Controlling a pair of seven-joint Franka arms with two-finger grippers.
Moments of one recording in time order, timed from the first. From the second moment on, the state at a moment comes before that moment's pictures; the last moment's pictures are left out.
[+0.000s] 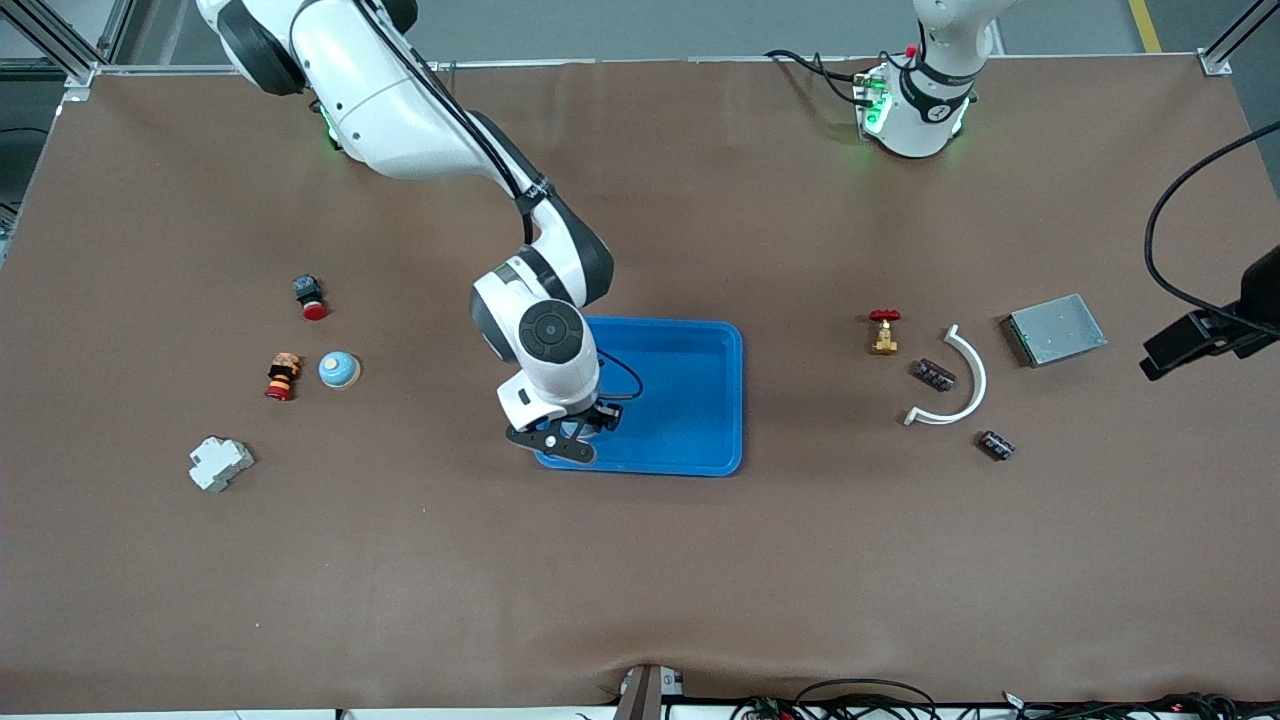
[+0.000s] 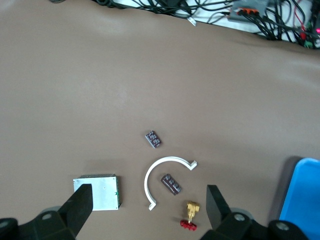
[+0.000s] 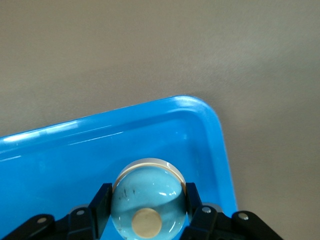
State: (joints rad) left arm 0.39 0.19 -0.49 -1.40 0.16 1.69 -0.29; right arm 0.60 0.82 0.02 -1.31 -0.07 2.12 0.91
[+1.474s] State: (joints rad) left arm -0.03 -0.04 0.03 -1.45 0.02 1.41 -0.03; right arm 0.09 0.64 0.01 -1.76 -0.02 2.43 -0.23
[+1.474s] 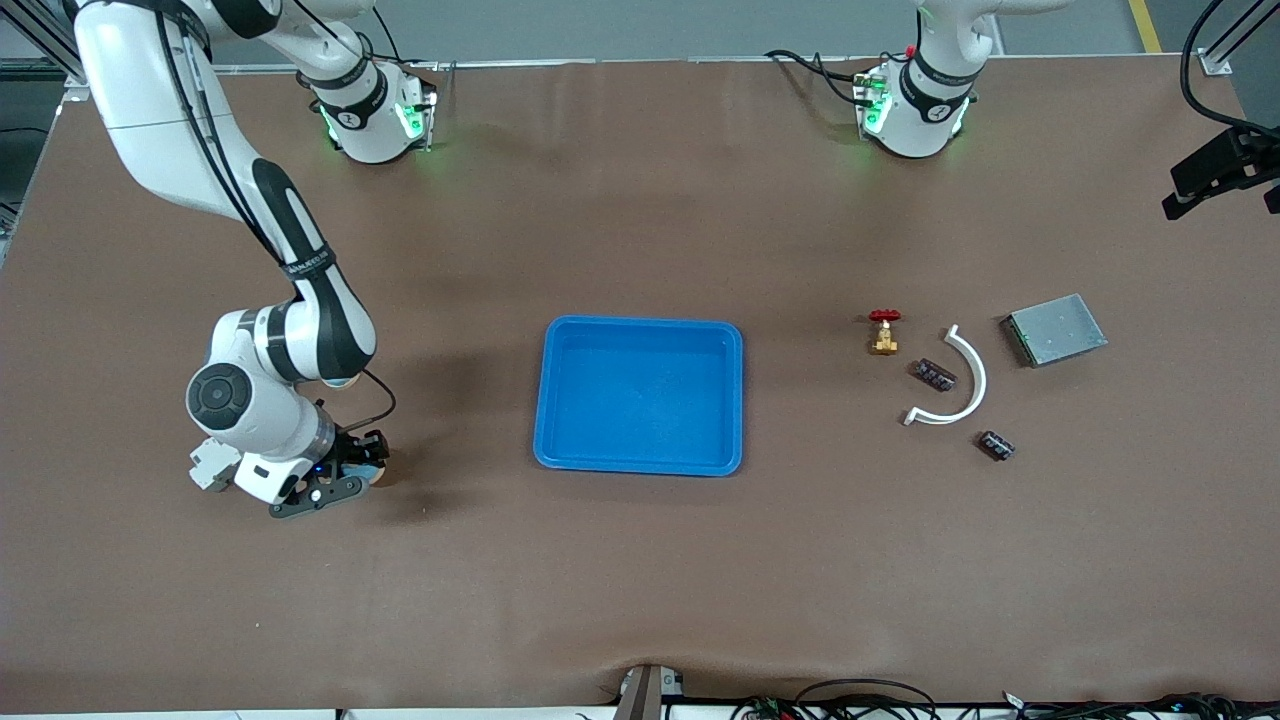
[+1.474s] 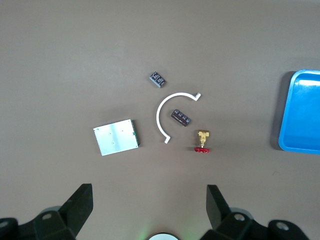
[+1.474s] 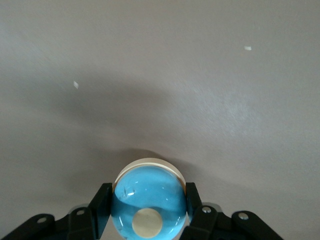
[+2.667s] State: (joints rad) left arm -0.04 -0.02 0.03 -1.48 0.02 1.48 -0.03; right arm -0.03 0.60 0.01 -1.89 -0.02 2.49 -0.43
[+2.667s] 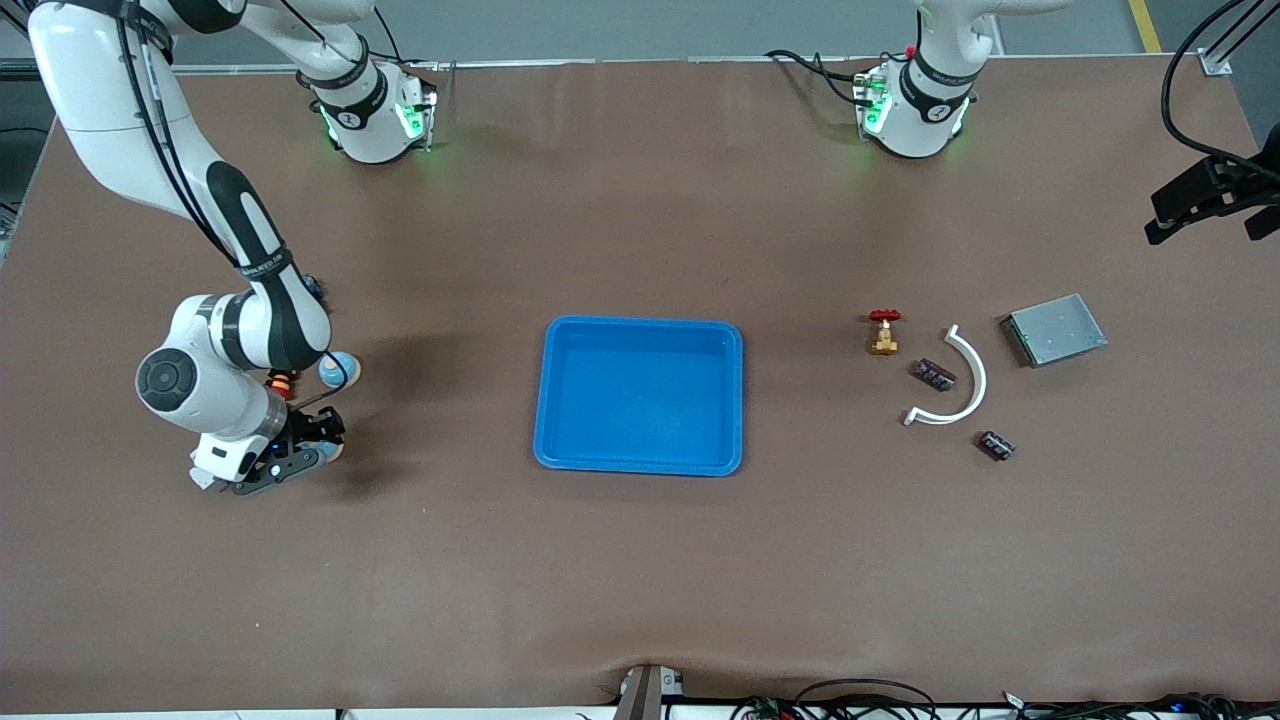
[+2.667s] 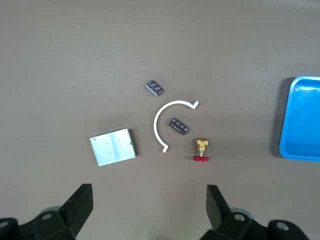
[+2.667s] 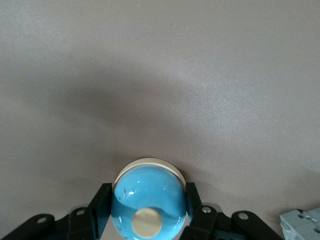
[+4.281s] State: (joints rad) left arm -0.04 -0.02 0.03 -1.48 0.02 1.48 -0.03; right arm -0.03 0.43 0.01 -1.87 0.08 2.26 -0.43
